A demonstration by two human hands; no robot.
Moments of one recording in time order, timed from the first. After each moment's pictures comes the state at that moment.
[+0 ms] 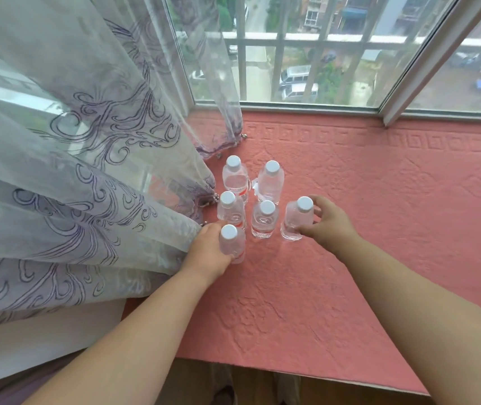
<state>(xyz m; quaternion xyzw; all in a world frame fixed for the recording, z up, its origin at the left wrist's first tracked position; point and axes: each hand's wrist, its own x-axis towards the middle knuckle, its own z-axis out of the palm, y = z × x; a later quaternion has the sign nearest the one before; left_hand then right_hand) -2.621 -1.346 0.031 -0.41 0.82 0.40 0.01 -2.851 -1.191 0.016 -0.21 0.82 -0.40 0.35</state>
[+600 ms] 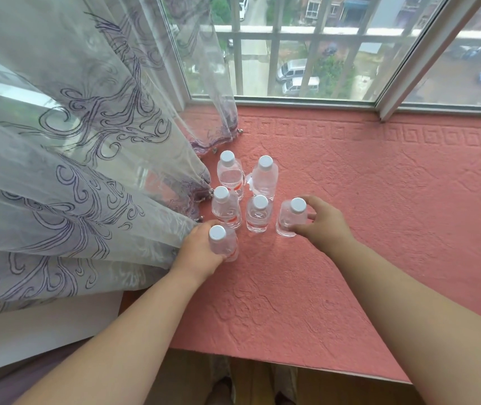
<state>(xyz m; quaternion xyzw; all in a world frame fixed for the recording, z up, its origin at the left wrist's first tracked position) -2.607 -1.339 0.029 -0.42 0.81 0.40 -0.01 -2.840 -1.180 0.024 -0.23 0.85 -0.35 0.33</state>
